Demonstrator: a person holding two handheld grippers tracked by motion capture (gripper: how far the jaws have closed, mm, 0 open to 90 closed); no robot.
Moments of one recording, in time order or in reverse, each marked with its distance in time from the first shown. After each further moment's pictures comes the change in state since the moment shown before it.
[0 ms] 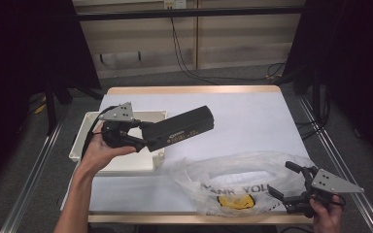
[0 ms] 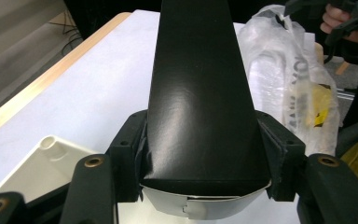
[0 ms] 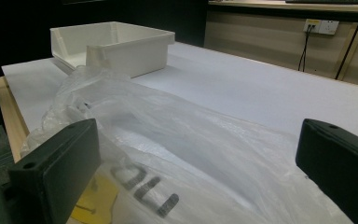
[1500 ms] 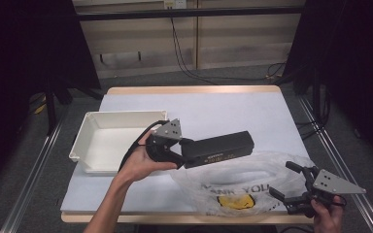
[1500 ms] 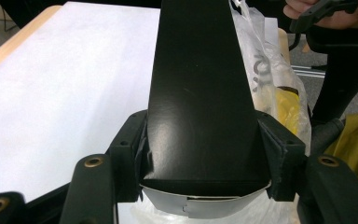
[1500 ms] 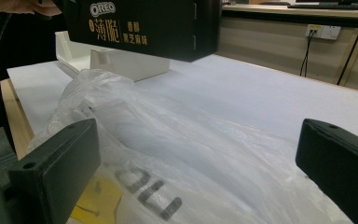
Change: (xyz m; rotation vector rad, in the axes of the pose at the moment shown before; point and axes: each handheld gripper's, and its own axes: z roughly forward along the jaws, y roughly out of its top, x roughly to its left) left arm -0.054 0.028 0.084 0.053 -0.138 0.077; right arm 0.001 0.002 -0.002 -0.013 0.007 -0.007
